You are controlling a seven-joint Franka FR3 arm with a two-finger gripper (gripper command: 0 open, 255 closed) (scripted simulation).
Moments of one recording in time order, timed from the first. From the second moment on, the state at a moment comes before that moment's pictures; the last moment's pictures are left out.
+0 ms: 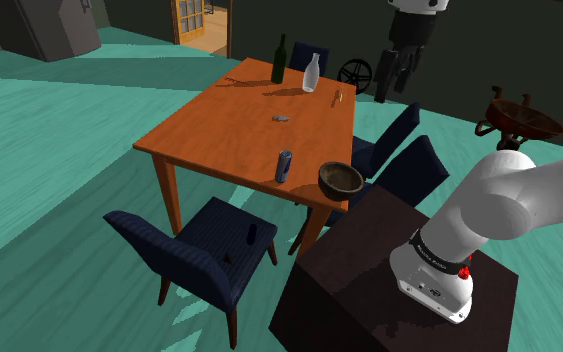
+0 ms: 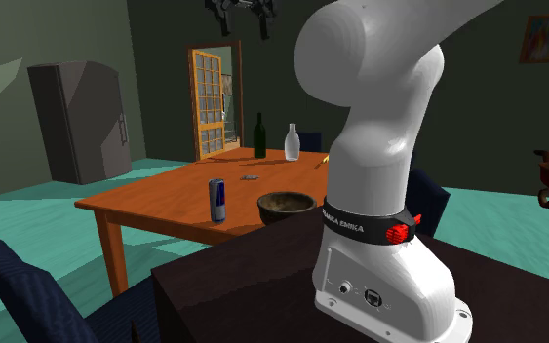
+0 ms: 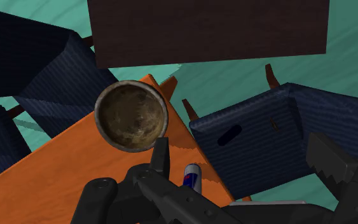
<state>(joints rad) 0.02 -0.77 0.03 -2.38 -0.02 1.49 0.07</state>
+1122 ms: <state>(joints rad) 0.00 -0.34 0.00 -2.46 -0.06 2.02 0.04</state>
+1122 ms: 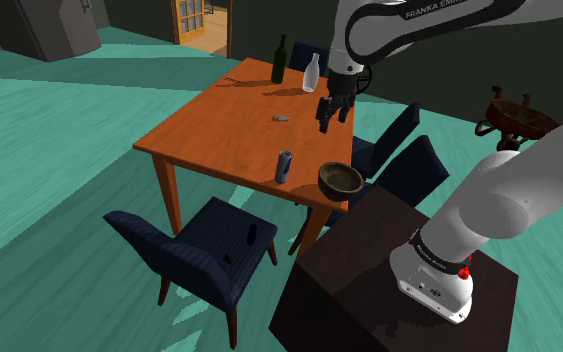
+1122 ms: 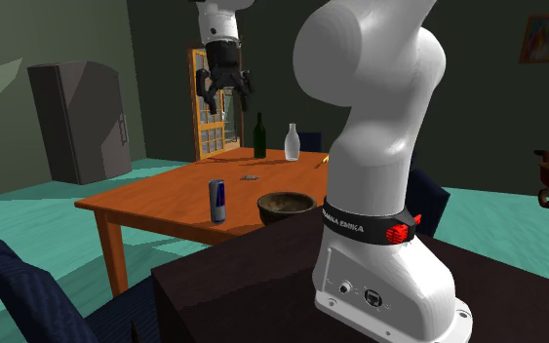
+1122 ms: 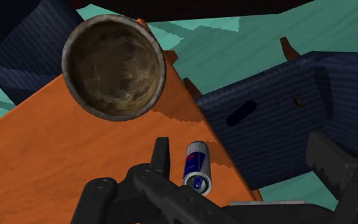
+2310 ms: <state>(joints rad) -0.03 0.35 -0.03 -2.14 -0.08 2.41 0.00</state>
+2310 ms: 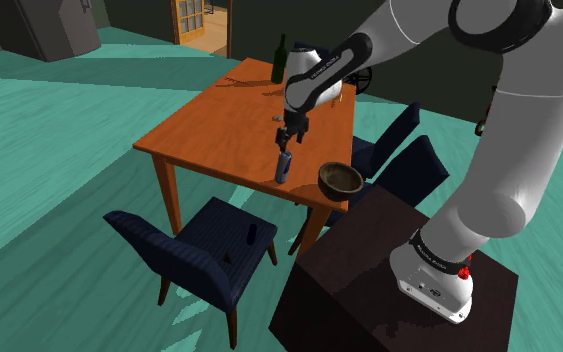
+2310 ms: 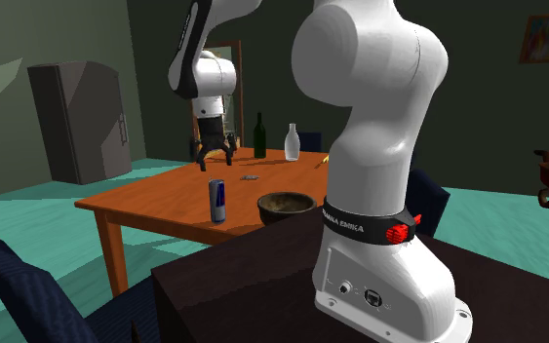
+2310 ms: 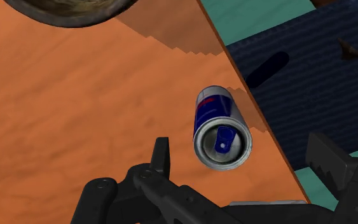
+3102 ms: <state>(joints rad) -0.04 0.54 -0.03 -2.05 -0.08 2.52 -0.01</state>
